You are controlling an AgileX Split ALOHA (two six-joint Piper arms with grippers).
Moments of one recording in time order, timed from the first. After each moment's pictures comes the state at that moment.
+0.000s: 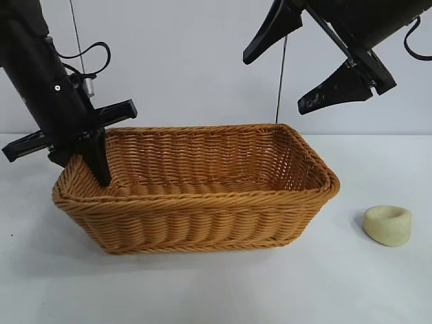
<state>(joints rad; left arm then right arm) -0.25 2.14 -1.49 -0.45 0.96 -0.06 0.19 1.64 -1.18 0.85 0.82 -0.23</state>
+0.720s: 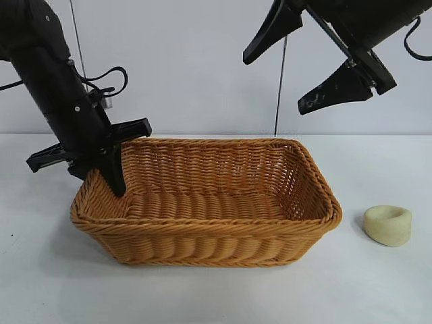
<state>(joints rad) -0.25 2.18 -1.49 -0.46 0.88 -0.03 0.19 1.64 -1.18 0.85 0.83 -0.23</state>
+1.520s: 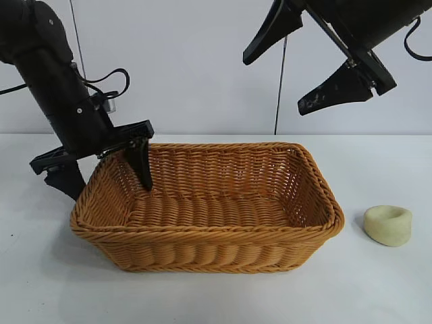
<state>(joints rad) -0.25 2.18 -1.69 -0.47 1.10 -0.03 0.19 1.64 -1.18 0.85 0.83 -0.23</state>
